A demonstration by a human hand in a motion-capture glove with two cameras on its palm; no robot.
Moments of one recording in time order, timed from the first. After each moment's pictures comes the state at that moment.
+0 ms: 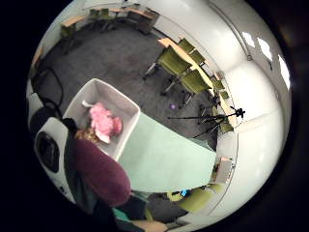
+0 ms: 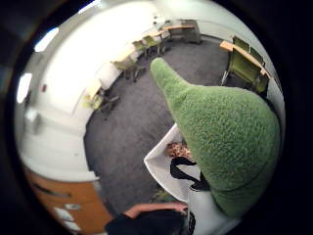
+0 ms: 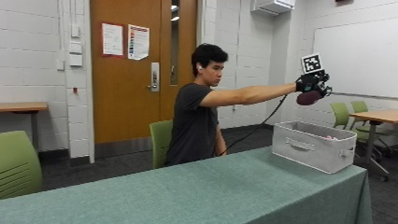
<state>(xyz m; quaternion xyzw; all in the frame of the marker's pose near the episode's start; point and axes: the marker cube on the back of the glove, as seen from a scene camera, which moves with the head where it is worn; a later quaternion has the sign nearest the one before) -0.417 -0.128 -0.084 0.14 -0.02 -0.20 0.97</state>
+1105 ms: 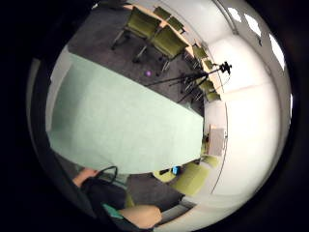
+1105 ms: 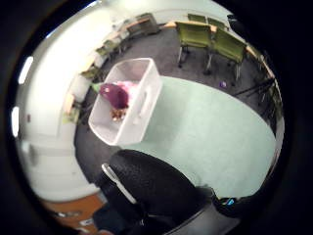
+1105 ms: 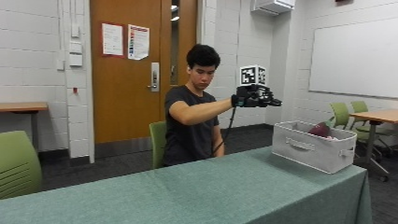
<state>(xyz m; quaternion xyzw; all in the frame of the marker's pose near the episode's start) -0.058 -0.017 -0.018 0.07 0.05 -0.18 0.98</state>
